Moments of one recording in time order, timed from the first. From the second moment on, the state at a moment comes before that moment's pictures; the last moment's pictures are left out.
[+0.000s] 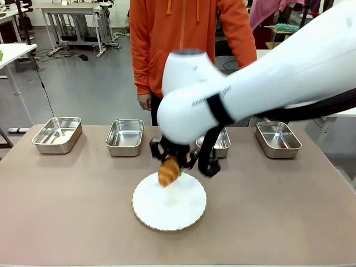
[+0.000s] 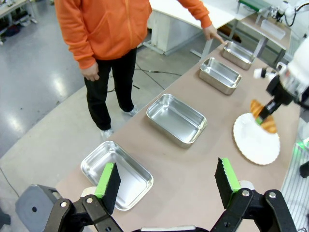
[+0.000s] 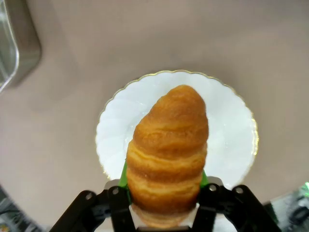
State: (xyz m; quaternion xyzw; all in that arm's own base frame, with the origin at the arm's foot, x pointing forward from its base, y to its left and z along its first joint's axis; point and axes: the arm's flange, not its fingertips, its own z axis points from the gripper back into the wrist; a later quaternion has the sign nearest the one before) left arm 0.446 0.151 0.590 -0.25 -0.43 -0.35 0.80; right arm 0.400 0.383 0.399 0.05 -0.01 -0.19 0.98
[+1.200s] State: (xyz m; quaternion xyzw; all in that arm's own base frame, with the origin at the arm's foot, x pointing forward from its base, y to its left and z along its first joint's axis) left arm 0.446 0.152 0.590 -0.25 -0.43 -0.34 0.80; right arm 0.522 0.140 0.469 0.03 -0.02 0.13 0.99
